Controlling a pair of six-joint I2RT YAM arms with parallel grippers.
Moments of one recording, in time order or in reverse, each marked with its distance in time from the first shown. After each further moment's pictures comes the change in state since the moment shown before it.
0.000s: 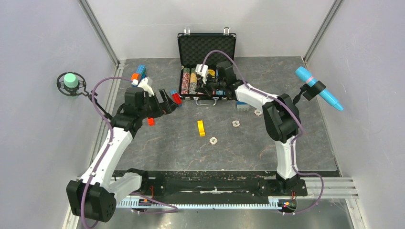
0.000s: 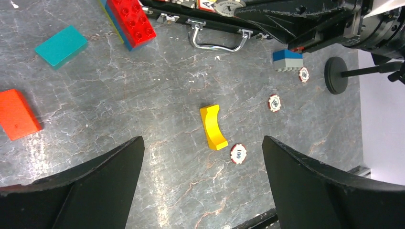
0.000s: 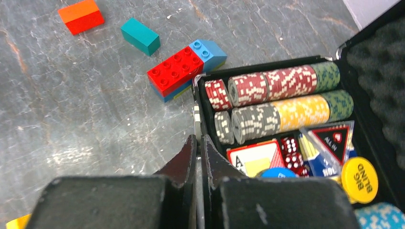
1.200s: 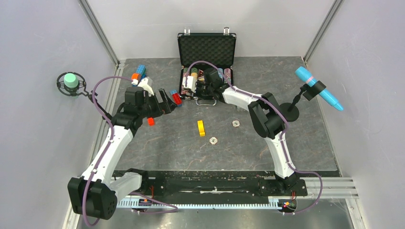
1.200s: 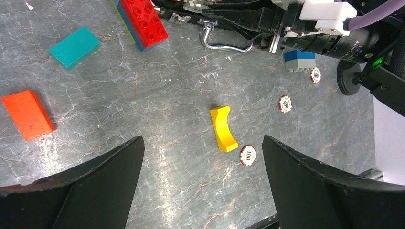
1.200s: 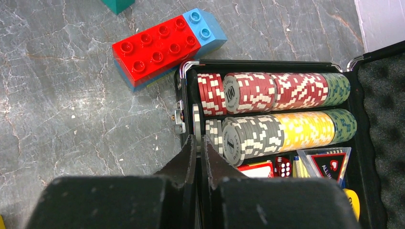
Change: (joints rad) left arm 0.019 0.027 0.000 -0.003 -0.010 0.034; right arm 0.081 0.209 0.182 -0.093 0.174 -0.327
